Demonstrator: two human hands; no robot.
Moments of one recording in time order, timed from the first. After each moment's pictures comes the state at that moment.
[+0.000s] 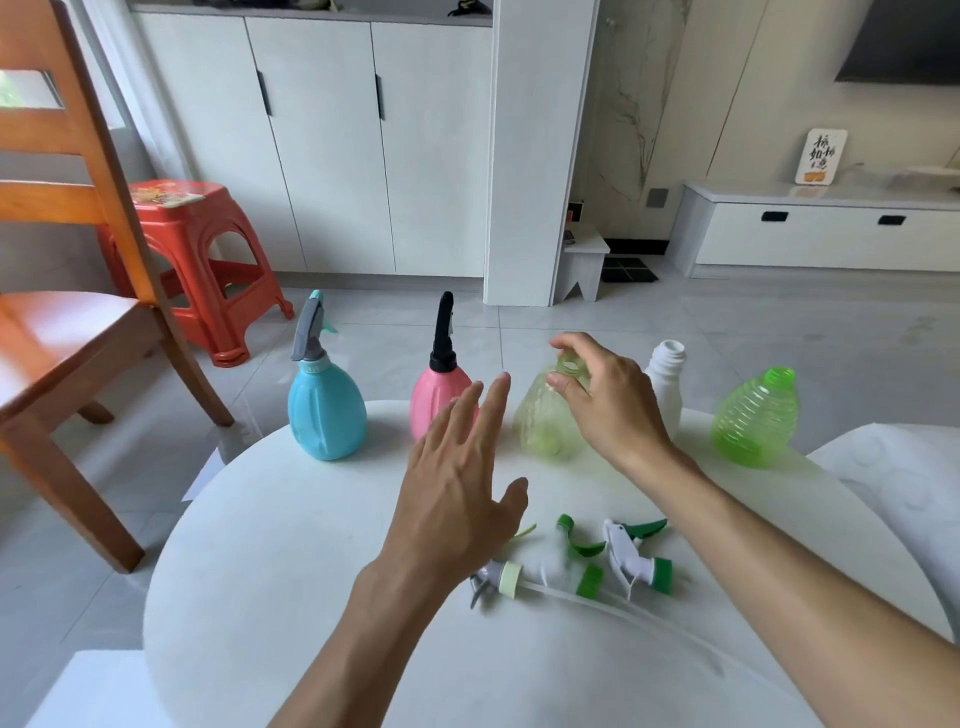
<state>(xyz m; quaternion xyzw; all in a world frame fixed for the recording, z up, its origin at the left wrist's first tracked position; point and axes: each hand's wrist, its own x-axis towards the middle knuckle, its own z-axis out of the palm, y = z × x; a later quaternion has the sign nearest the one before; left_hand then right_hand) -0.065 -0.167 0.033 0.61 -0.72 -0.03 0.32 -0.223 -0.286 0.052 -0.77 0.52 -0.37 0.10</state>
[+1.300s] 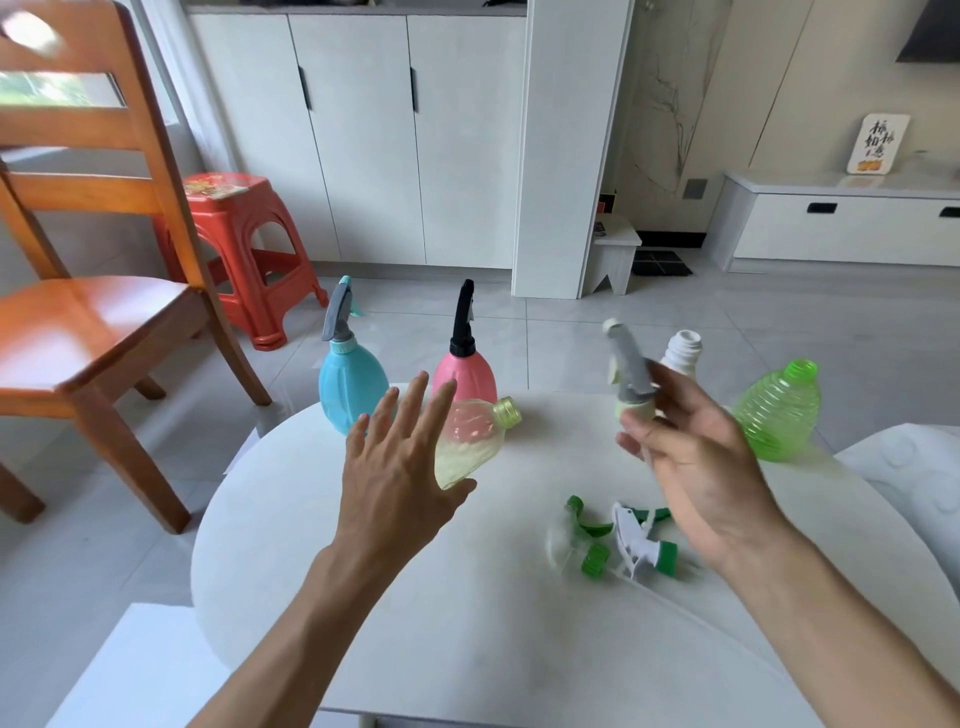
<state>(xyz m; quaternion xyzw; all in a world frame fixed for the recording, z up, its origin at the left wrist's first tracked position) -0.028 -0.140 0.022 0.74 -0.64 0.07 0.21 -0.269 -0.207 0.054 -0.48 0.34 -0.54 0.60</state>
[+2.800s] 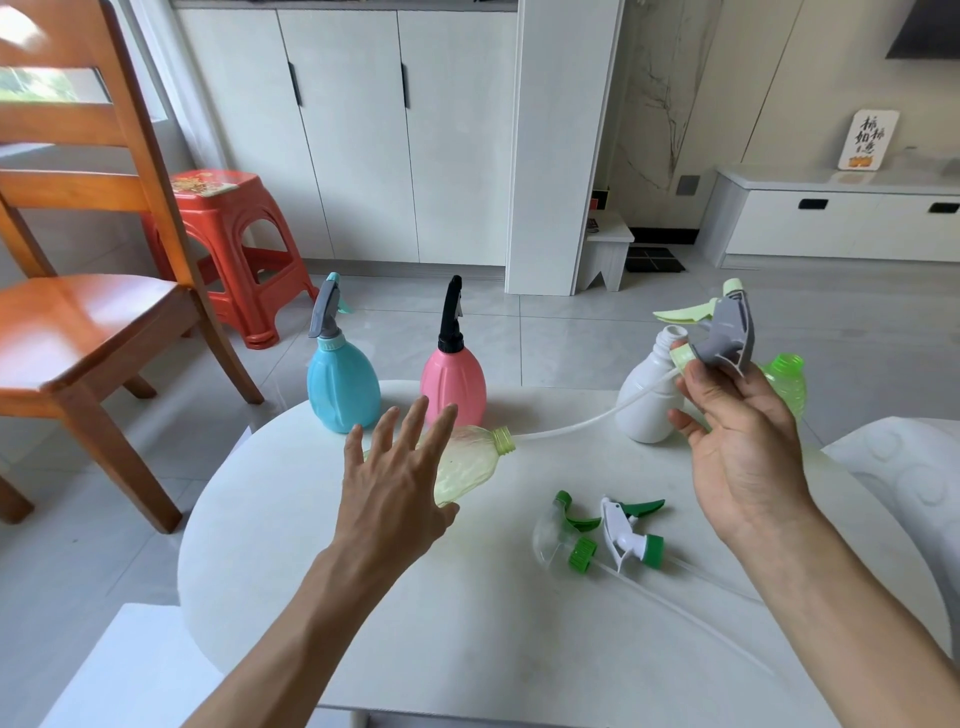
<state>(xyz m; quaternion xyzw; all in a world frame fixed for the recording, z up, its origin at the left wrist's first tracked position) -0.030 -0.144 0.000 0.74 -0.66 0.10 0.10 -0.294 -0.223 0.060 -0.40 0.35 -0.65 0.54</state>
